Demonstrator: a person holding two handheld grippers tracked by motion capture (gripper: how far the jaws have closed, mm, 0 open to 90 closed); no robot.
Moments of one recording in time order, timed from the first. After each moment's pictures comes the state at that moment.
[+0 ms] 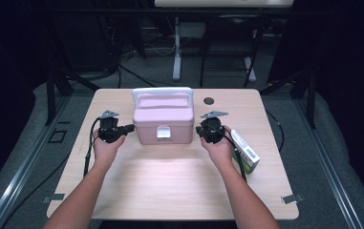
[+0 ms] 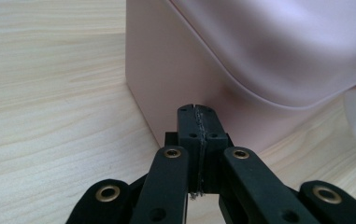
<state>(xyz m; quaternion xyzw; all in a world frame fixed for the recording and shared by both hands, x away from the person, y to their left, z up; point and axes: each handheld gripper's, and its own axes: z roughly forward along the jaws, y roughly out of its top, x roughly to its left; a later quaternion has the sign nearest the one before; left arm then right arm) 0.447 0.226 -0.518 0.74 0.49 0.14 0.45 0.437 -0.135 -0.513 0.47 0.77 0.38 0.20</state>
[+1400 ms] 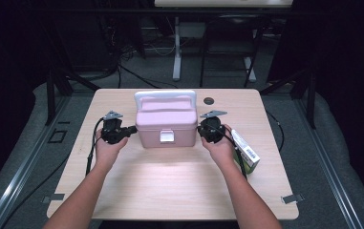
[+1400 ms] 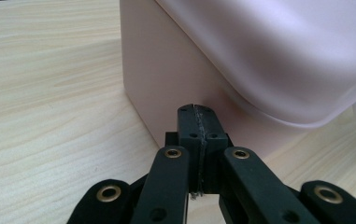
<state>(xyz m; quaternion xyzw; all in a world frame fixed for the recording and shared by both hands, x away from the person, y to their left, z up) 0.438 0.215 -0.514 0.76 0.46 0.14 0.44 0.437 -0.136 -0.511 0.47 0.78 0.37 0.21</state>
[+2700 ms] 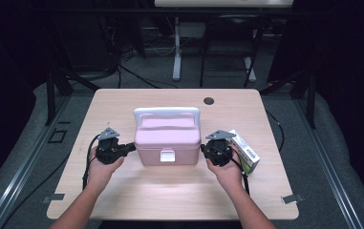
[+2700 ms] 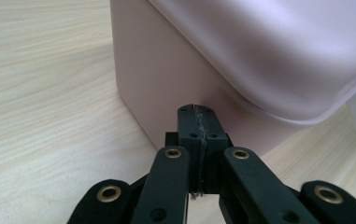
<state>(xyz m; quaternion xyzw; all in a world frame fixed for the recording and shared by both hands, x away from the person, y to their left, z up) 0.371 0.217 -0.515 0.77 0.43 0.13 0.45 0.359 -0.146 -0.513 0.46 0.78 0.39 0.20</state>
